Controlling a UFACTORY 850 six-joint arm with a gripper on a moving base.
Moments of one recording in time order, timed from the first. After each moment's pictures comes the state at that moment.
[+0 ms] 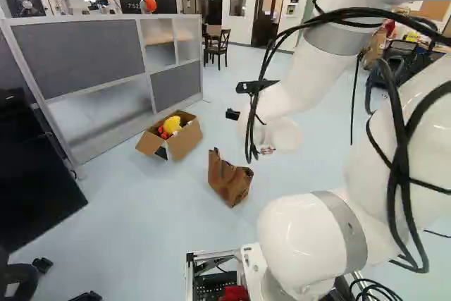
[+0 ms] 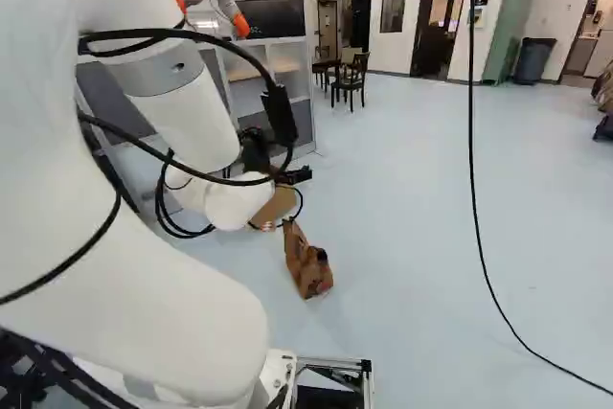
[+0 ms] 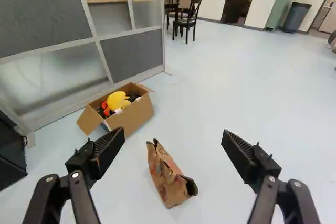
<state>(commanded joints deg) 0.7 6.3 -13.6 0.0 50.0 0.0</state>
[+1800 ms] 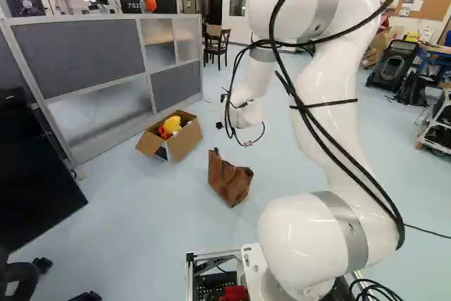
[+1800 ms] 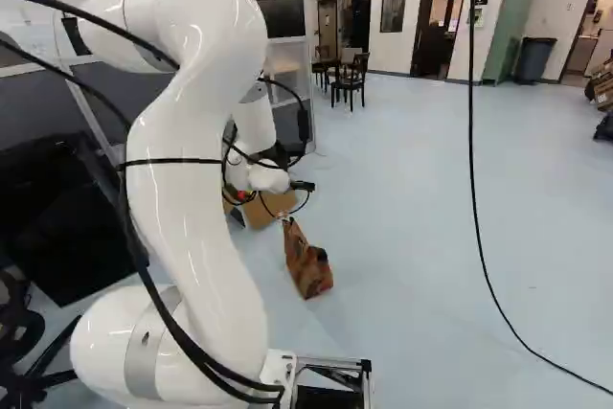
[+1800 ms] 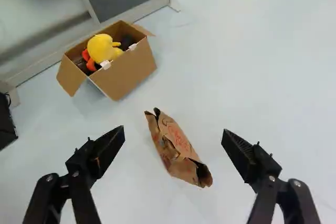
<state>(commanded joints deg) 2.4 -33.0 -45.3 0.0 34.0 0.0</state>
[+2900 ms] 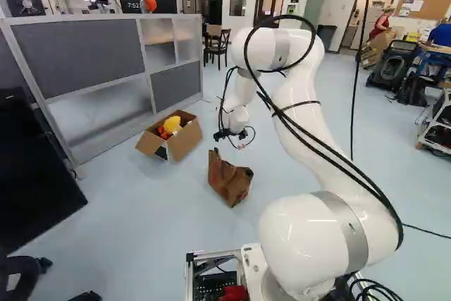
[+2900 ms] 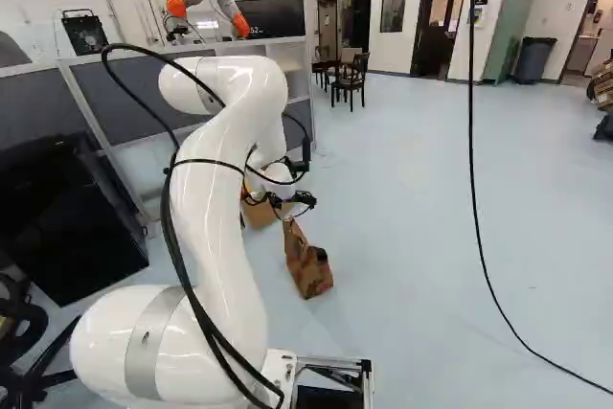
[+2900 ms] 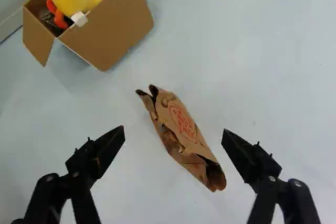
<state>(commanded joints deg) 2.6 -53.2 -66.9 0.0 18.2 0.0</state>
